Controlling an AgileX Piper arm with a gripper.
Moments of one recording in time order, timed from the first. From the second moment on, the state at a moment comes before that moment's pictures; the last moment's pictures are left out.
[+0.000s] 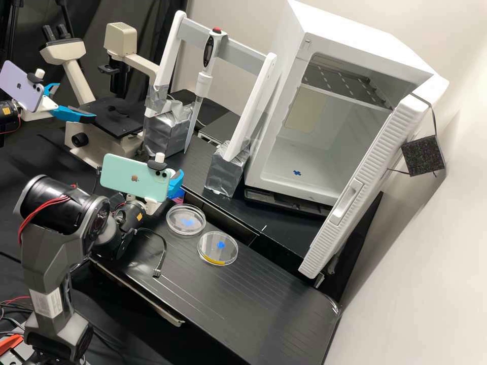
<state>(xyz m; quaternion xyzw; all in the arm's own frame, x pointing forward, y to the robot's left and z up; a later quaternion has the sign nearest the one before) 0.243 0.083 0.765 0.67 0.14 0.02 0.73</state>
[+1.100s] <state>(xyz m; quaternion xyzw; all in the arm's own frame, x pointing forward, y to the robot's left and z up) 0.199 0.075 0.795 0.69 0.13 0.07 0.71</state>
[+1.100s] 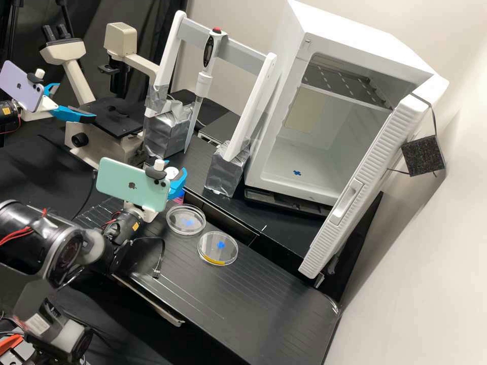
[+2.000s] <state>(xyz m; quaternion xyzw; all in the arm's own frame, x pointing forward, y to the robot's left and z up) 0.167 0.064 0.769 0.68 0.20 0.05 0.71</state>
